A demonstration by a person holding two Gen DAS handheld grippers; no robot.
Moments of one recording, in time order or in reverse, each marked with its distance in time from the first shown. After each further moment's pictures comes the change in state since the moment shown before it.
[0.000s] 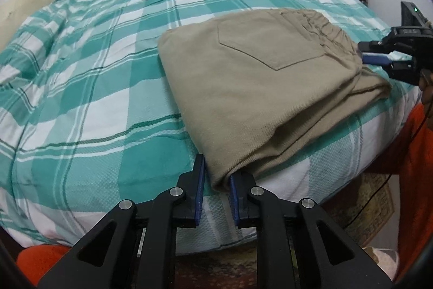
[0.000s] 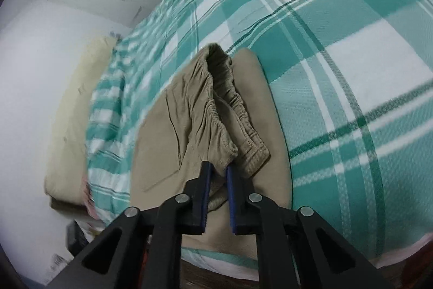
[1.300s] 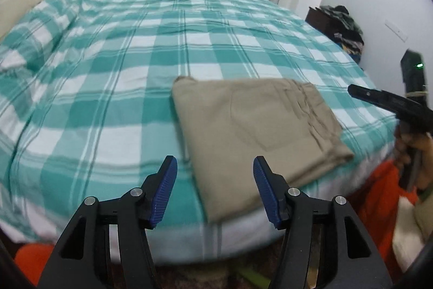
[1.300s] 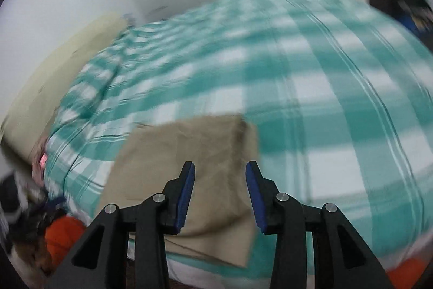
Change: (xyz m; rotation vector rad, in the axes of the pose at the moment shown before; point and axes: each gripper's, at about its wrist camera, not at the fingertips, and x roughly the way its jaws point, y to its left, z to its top) left arm -0.043 0.026 0.046 -0.157 -0.132 -0.117; right arm -0.048 0.096 0.008 -0.495 -0.164 -0.243
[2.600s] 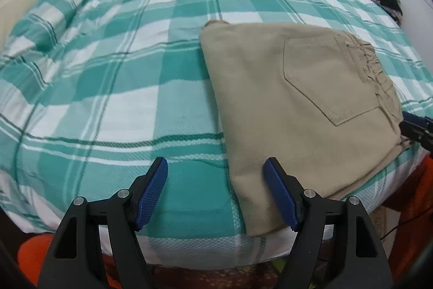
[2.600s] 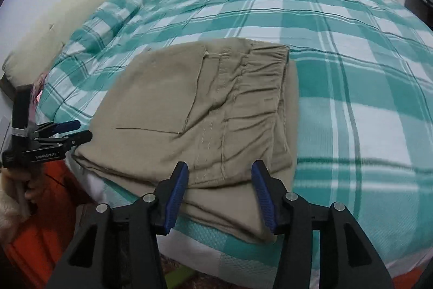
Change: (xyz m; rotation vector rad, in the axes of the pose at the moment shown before) left arm 0.062 0.015 -0.022 0.017 0.182 0.237; right arm 0.046 0.012 -0.077 -0.138 0.178 0.002
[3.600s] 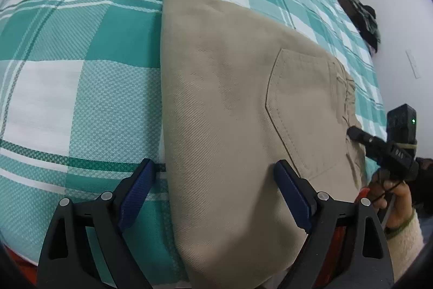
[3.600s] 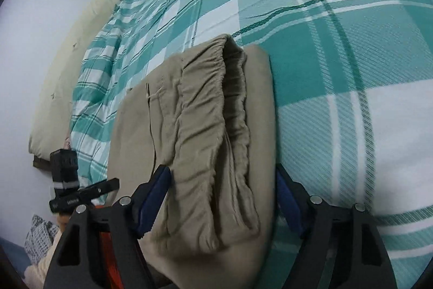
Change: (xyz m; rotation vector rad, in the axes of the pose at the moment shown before) left arm 0.063 0.011 0.038 -0.245 0.219 -0.409; right arm 0.062 -0.087 0.049 0.377 0.156 0.251
